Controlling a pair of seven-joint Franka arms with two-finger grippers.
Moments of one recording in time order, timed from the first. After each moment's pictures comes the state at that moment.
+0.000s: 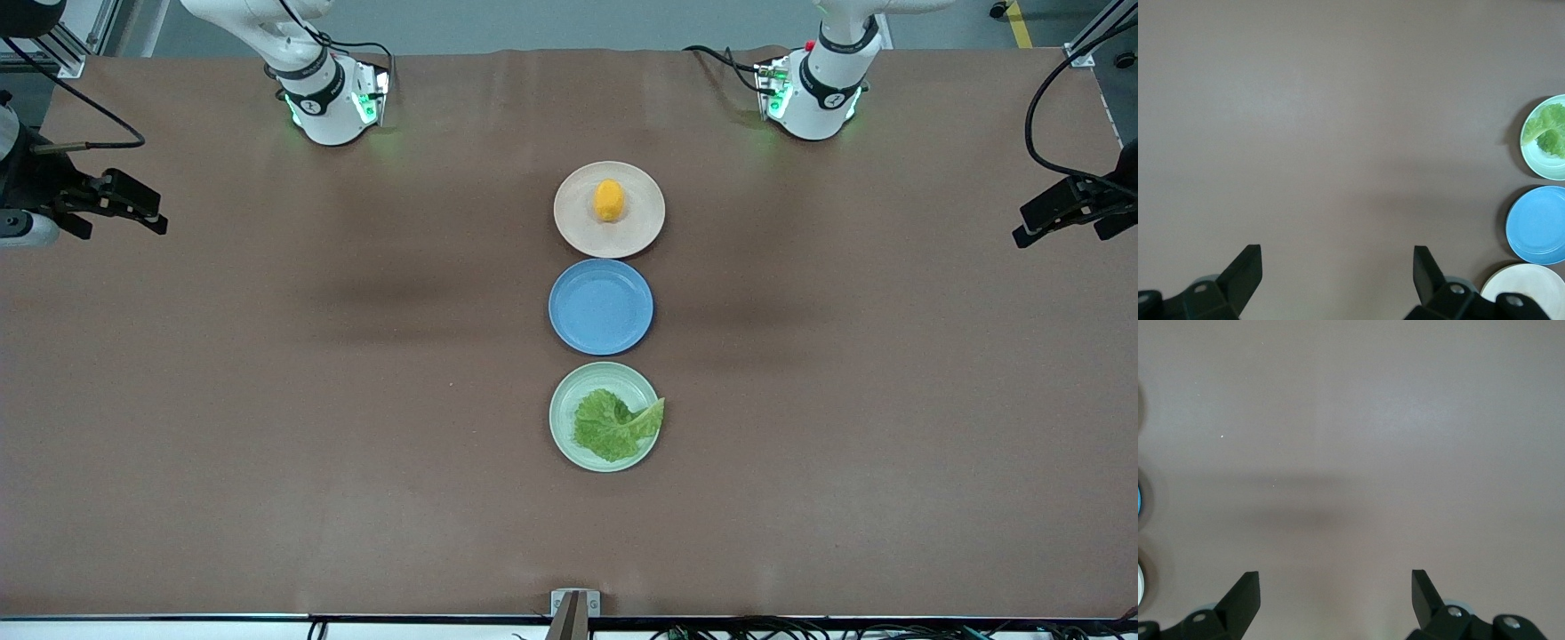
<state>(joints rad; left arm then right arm) -0.05 0.00 0.07 -1.52 -0.01 1.57 -0.08 0.02 -0.09 -0.03 -1.70 0.02 1.59 -0.06</state>
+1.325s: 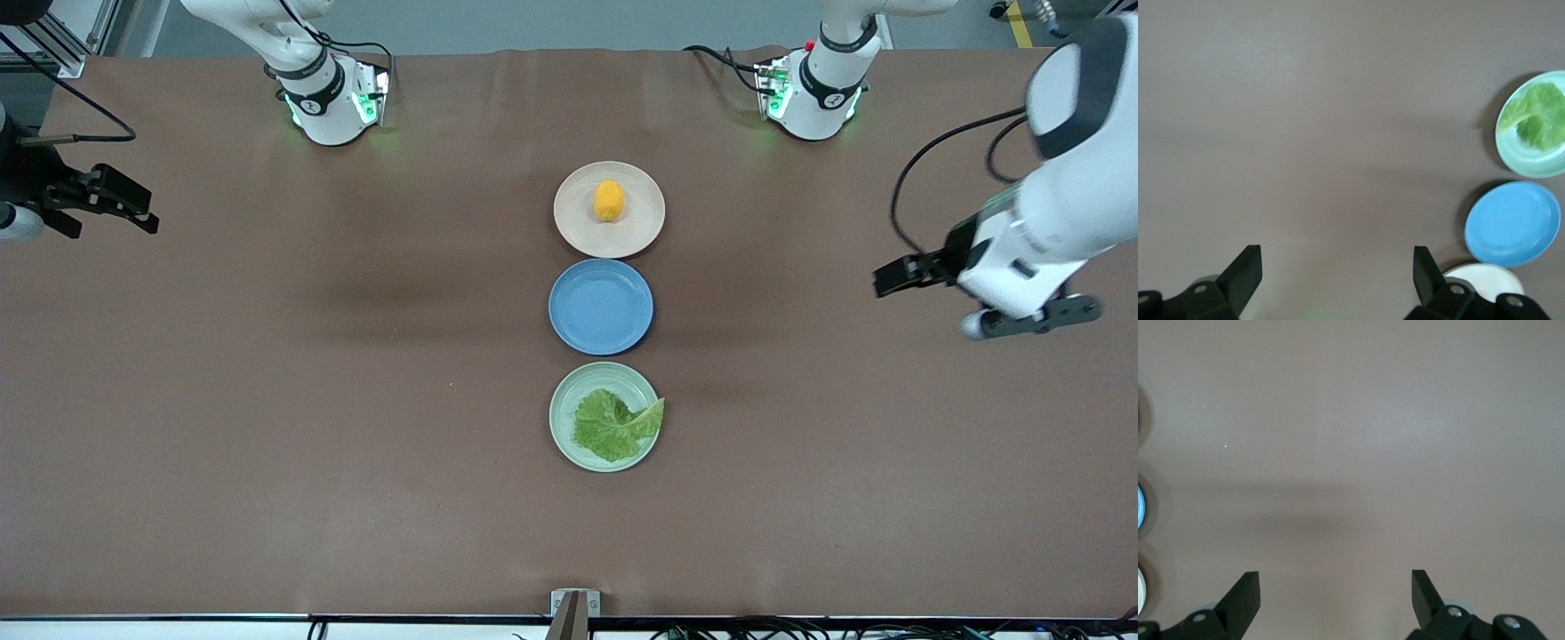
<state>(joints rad) -0.18 0.21 -0.01 -1.53 -0.06 1.64 -0.39 0.01 -0.09 -0.03 -1.67 0.02 1.60 -0.06</state>
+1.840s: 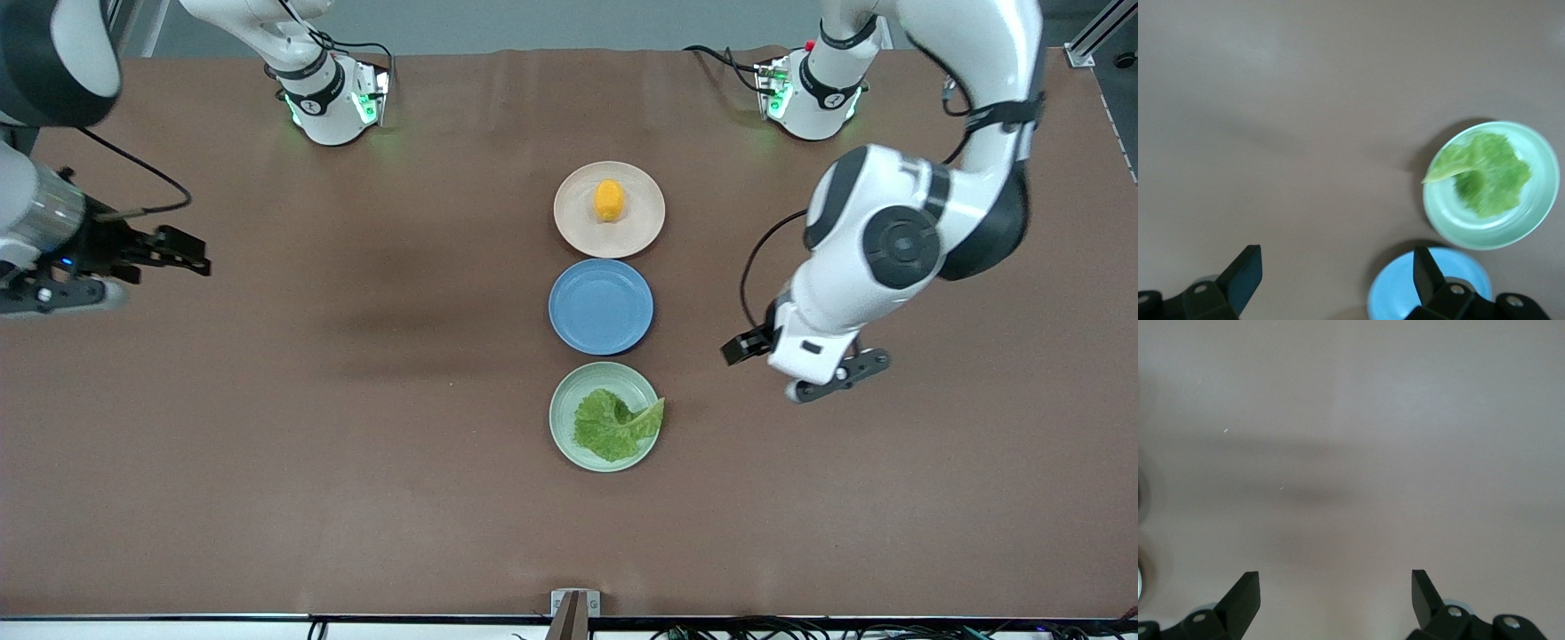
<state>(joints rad) -0.40 0.44 -0.01 -1.52 -0.06 1.95 -0.83 0.07 0.09 -0.02 -1.64 0.06 1.61 -0.06</state>
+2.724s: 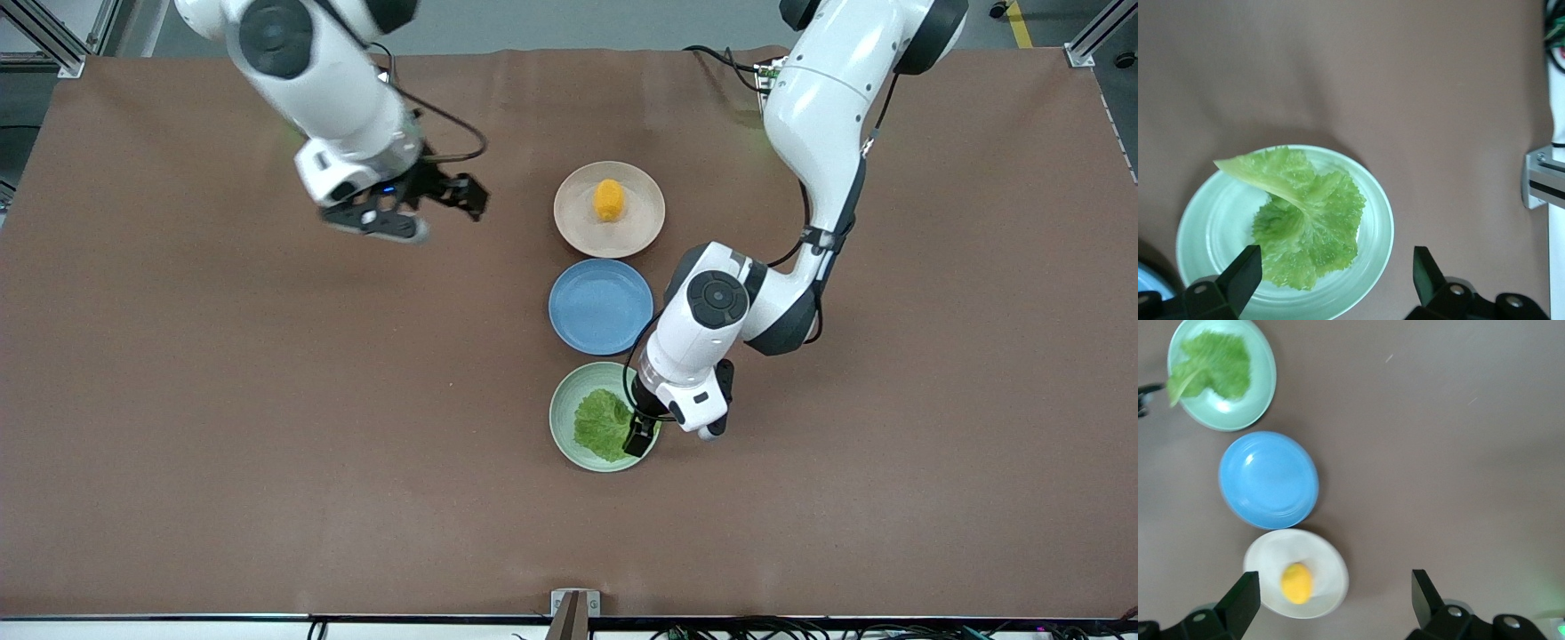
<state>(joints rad) -0.54 0.83 -0.02 -1.32 -0.06 2.48 -1.81 0.68 0.06 0.00 -1.80 0.21 1.90 0.92</state>
